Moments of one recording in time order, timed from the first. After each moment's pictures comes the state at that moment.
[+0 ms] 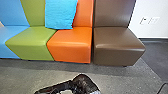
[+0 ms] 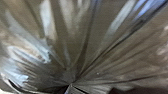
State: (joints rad) left arm 0.57 3.02 -2.57 -0.38 0.63 -0.10; right arm -0.78 1.96 -1.51 0.52 -0.41 -0.01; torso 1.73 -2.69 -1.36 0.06
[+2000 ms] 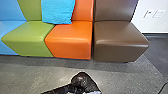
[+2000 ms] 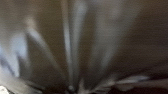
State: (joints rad) left arm 0.64 3.05 -2.64 -0.42 0.43 -0.08; right arm -0.78 1.94 -1.49 0.52 -0.41 -0.01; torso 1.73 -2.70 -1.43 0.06
